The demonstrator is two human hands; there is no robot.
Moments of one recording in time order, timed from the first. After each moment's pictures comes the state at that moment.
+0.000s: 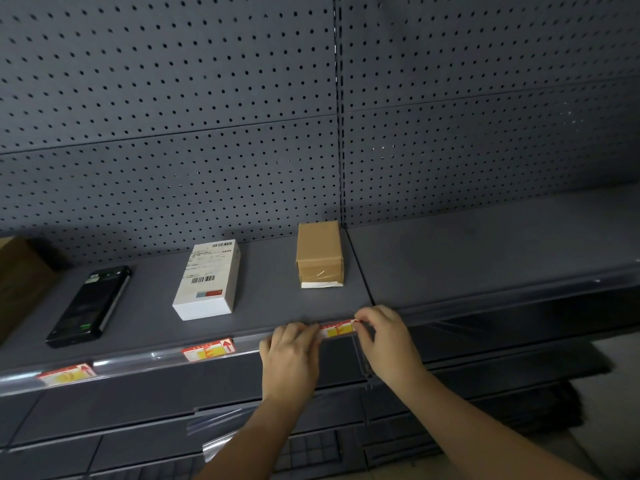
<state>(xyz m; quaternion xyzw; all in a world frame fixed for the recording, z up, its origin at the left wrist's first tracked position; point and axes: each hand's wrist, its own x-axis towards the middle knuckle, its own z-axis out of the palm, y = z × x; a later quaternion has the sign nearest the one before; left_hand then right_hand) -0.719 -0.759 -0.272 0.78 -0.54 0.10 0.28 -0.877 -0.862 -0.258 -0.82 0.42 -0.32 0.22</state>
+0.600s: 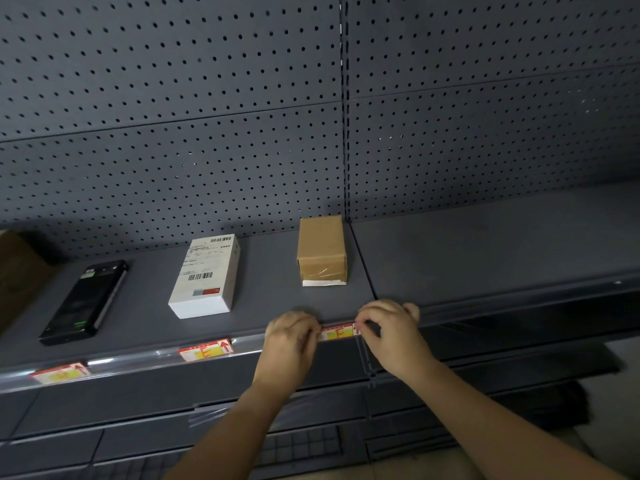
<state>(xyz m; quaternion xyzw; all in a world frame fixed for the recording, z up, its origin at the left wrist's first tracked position) -0.690 -0.778 -0.269 0.71 -0.62 0.05 0.33 -0.878 -0.888 -0.260 -0.87 0.38 -0.28 0.16</state>
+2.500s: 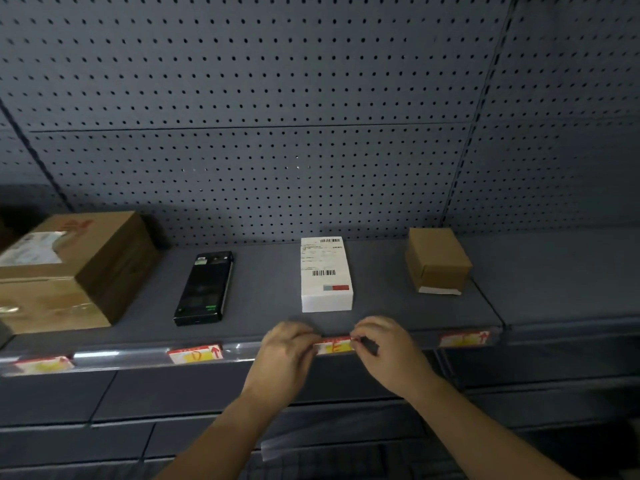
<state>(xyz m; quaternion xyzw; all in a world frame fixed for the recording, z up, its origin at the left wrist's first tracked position) -0.494 -0.639 -0.256 0.67 -0.66 0.08 0.33 -0.685 -0.763 -0.245 -0.90 0.28 -0.28 0.21</state>
